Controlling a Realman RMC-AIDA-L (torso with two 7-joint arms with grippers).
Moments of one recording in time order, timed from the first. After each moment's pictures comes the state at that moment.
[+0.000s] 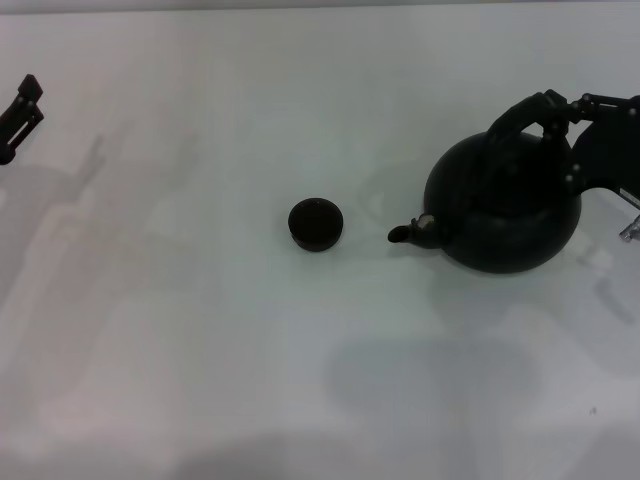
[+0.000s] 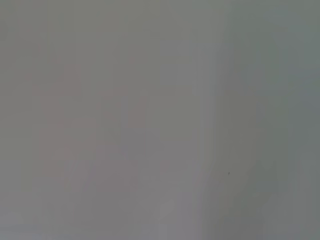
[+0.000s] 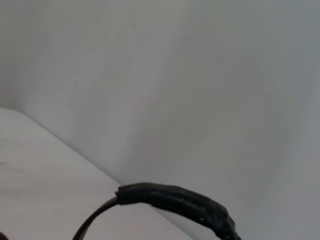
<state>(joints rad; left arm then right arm) -0.31 -2.07 0.67 0.23 -2.05 -1.26 2.57 0.13 2.02 -1.51 -0.64 2.38 1.05 -2.76</state>
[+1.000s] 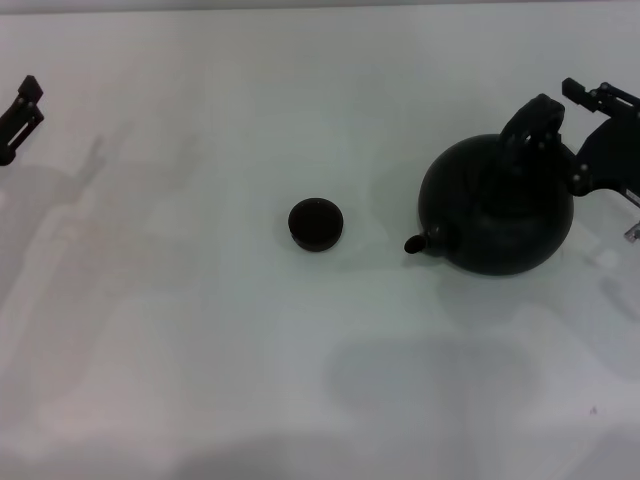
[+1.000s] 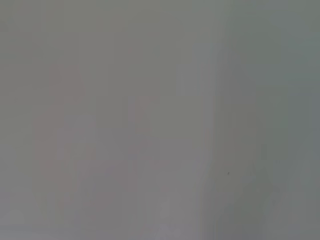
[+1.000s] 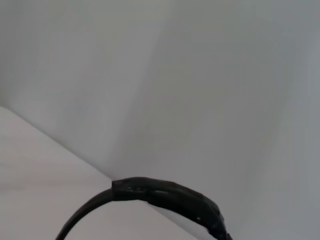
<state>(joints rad) -0.31 -2.08 0.67 0.23 -2.05 -1.26 2.57 0.15 2.02 -1.50 -0.58 2.42 1.06 -2.77</state>
